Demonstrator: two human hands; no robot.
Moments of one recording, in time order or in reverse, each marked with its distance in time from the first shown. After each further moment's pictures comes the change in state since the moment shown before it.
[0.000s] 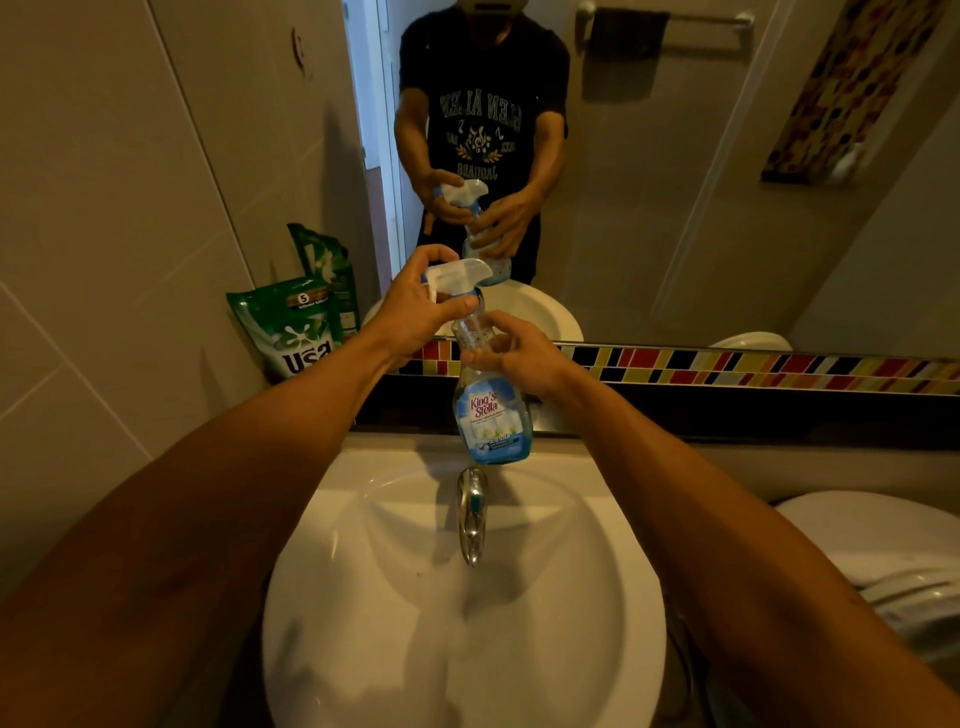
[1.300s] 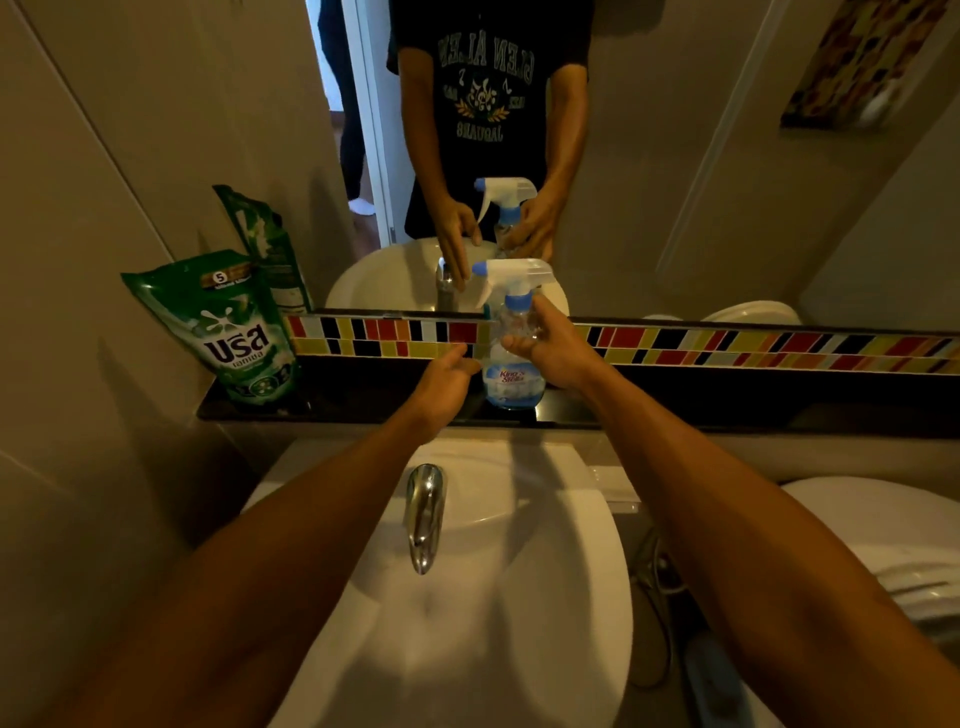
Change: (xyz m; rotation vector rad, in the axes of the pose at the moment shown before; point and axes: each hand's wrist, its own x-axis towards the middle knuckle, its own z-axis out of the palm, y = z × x) left_hand -0.022 -0.099 0.128 -0.109 0.018 -0.496; right_hand 0.020 0.081 -0.094 -0.085 0.161 0.027
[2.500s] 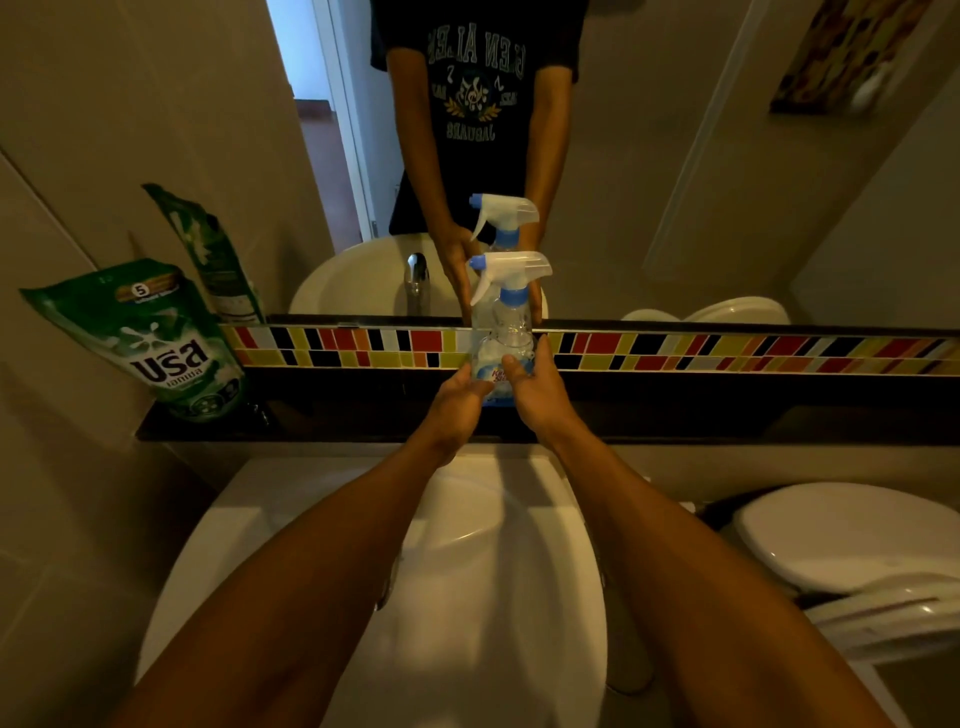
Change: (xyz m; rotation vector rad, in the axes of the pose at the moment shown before) left_hand 0.038 -0.037 0.065 -0.082 -0.047 -0.011; right_hand 0.006 0.068 0.003 0.315 0.247 0.243
